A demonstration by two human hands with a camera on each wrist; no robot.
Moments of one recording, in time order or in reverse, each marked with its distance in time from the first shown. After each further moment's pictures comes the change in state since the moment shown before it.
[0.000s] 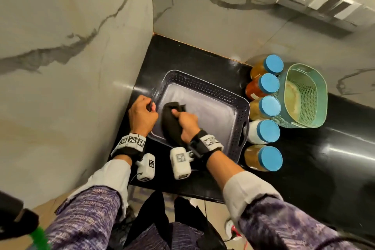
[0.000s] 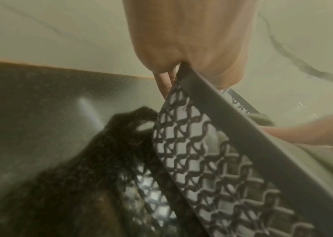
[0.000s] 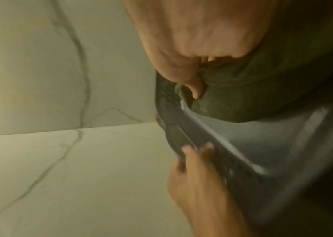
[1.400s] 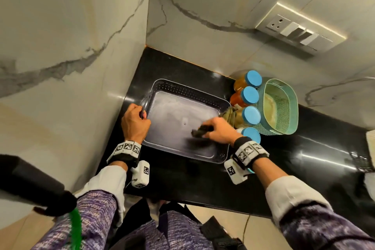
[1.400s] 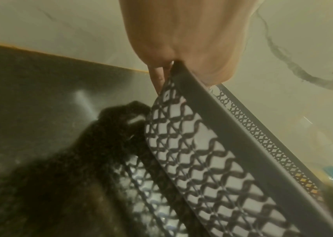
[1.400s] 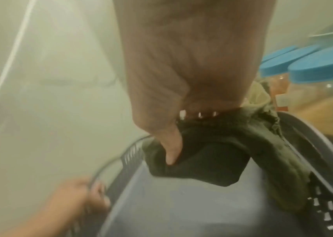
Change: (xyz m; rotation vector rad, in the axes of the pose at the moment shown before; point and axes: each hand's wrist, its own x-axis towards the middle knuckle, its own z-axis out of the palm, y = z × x) left_hand -0.004 0.015 -0.005 -0.025 0.037 -0.085; right_hand -0.027 -0.085 -0.145 -1.443 -0.250 -0.594
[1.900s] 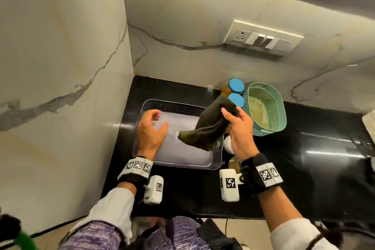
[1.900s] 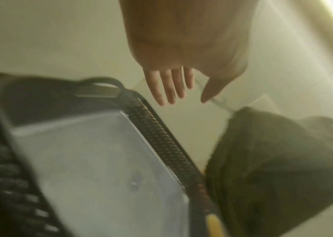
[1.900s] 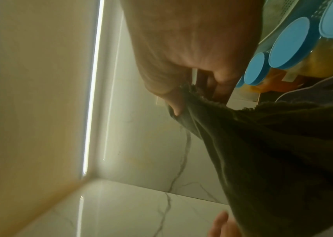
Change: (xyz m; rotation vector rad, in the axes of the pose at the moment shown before) left_hand -0.007 0.099 -0.010 -0.298 -0.124 0.131; right_hand -0.078 -0.035 -0.034 1.525 0.896 -0.011
